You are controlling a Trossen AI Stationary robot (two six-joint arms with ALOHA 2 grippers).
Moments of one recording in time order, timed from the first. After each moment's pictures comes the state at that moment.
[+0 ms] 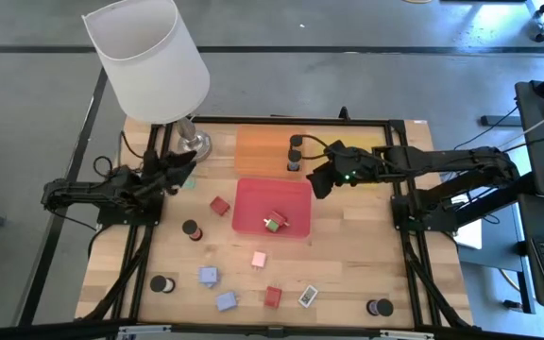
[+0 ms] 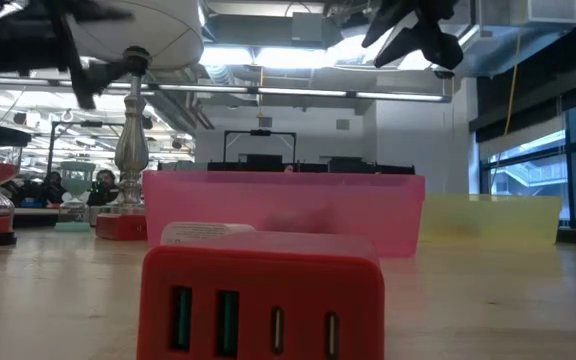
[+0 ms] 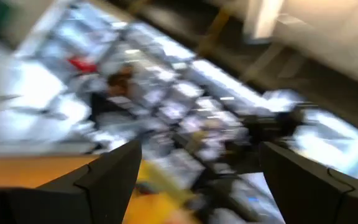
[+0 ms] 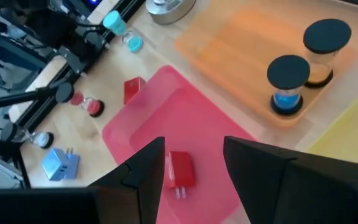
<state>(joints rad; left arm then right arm) 0.01 0.00 0.01 0.38 -0.45 -0.52 0.05 1.26 1.16 -0.64 0.26 0.85</state>
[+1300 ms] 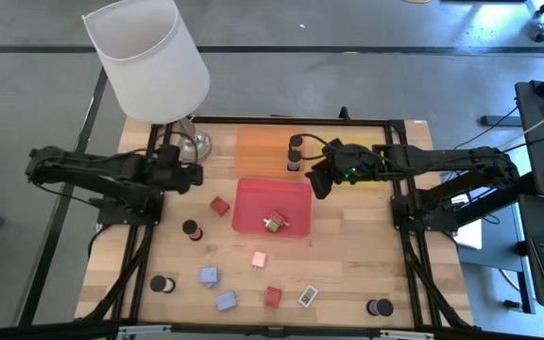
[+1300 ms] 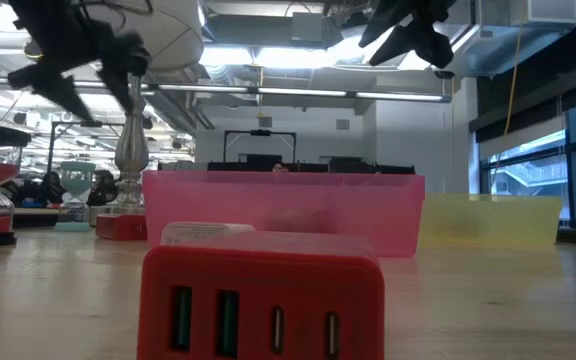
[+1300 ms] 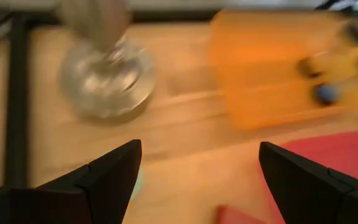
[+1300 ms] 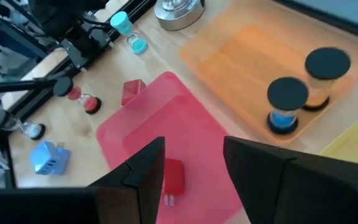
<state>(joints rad) -0.06 0.86 0.78 -1.11 -0.70 -1.37 0.03 1.26 1.16 -0.61 0.25 0.71</state>
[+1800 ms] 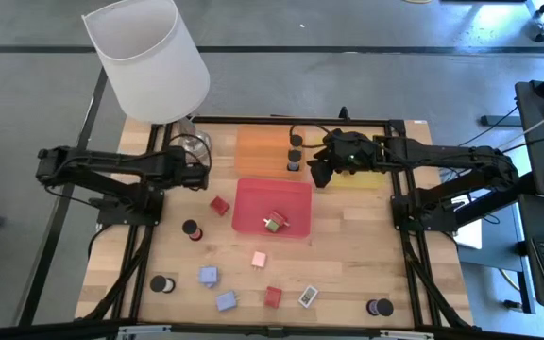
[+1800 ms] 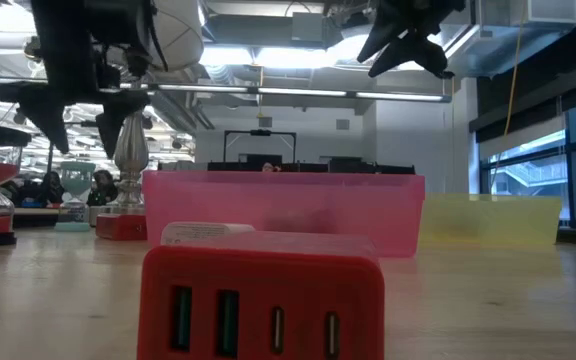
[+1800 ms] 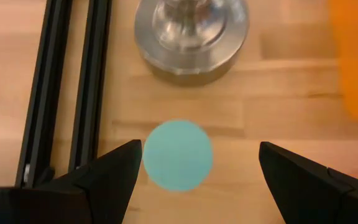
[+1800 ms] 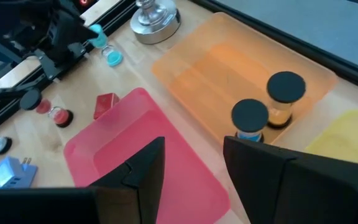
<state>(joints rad) 0.10 1.11 0.78 -1.21 -0.56 -1.50 -0.07 1.26 1.16 -0.61 0.24 0.61</state>
